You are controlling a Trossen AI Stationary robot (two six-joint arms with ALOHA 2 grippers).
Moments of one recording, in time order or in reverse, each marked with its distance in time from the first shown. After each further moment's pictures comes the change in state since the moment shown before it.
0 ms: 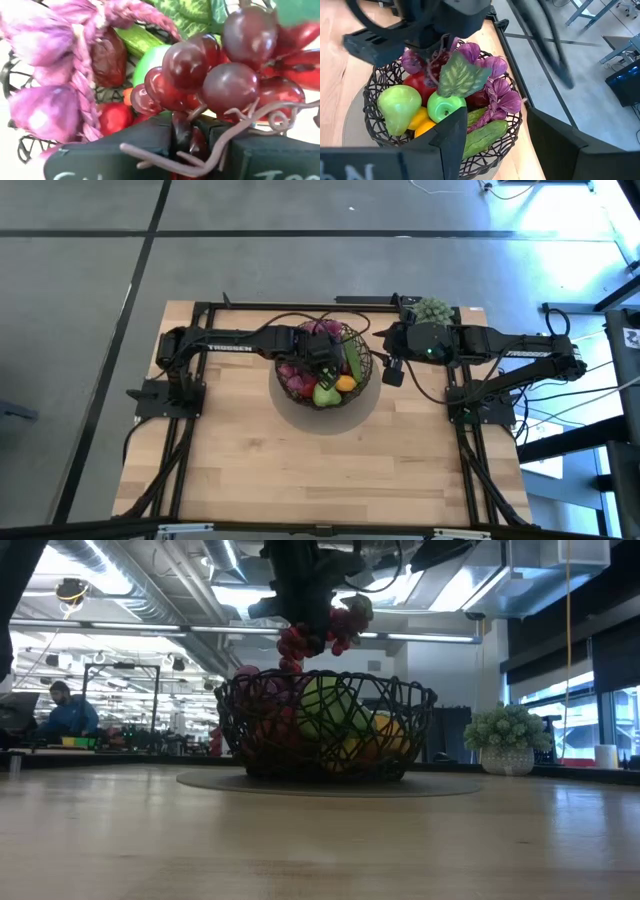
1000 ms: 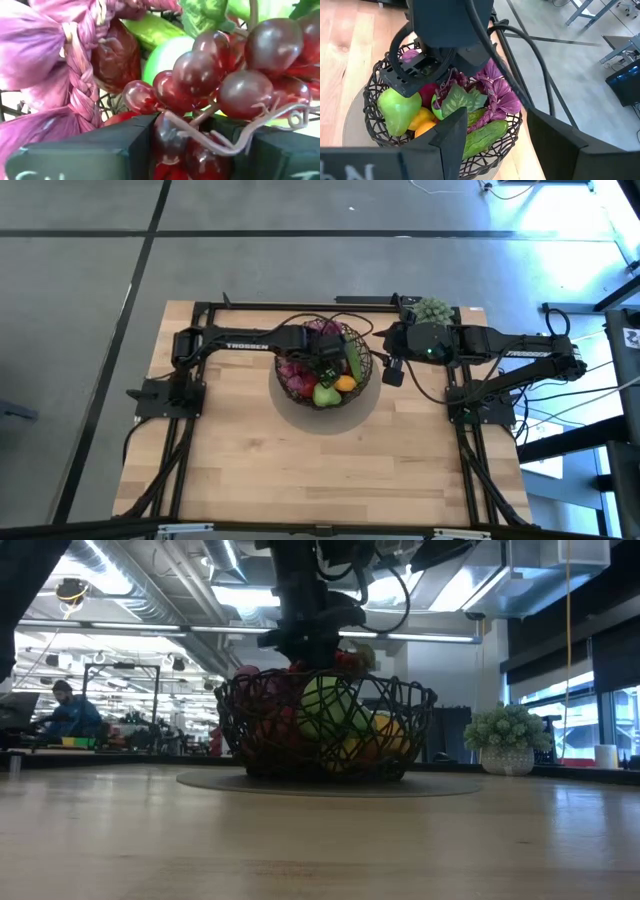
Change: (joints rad) left arm 0.064 0.106 0.000 0.001 0.002 0.129; right arm 0.000 0.000 0.000 0.001 0.000 0.003
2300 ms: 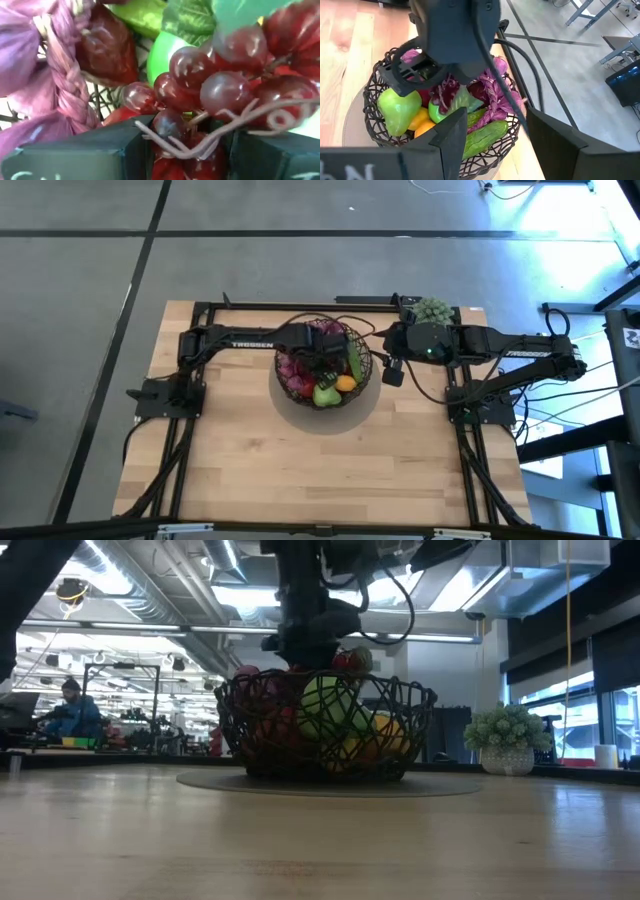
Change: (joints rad) left arm 0.012 0.045 0.053 -0.089 0.054 0.104; right arm 0.000 0.000 0.000 0.001 0.000 -0.003
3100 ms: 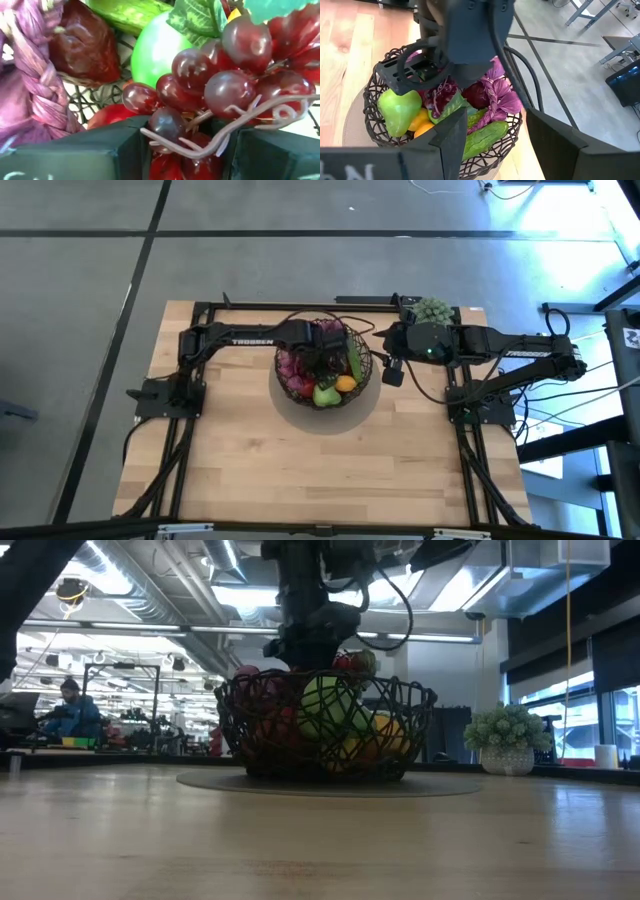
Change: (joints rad) left arm 0.023 0.004 0.000 0.008 0.108 0.037; right arm 0.000 0.000 0.000 0.003 0.000 0.002
